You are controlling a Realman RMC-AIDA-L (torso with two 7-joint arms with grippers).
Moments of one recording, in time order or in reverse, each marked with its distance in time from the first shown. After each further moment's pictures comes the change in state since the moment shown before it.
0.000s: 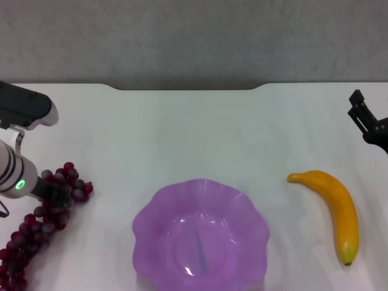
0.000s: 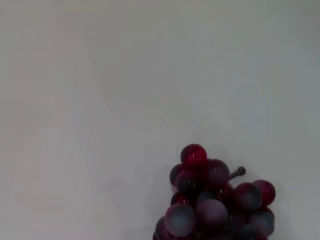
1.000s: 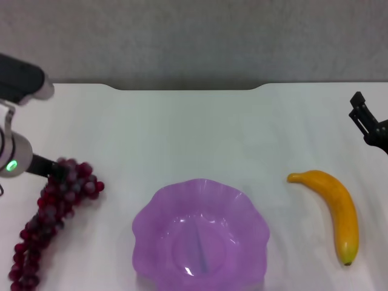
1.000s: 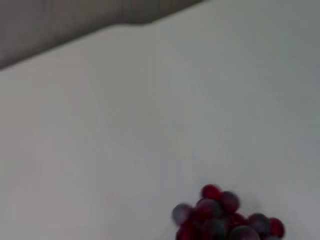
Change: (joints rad) left arm 0.098 -0.002 0.028 -0.319 0.000 -0.103 0.006; right arm -0.003 0.000 0.000 0.005 0.000 0.000 0.000
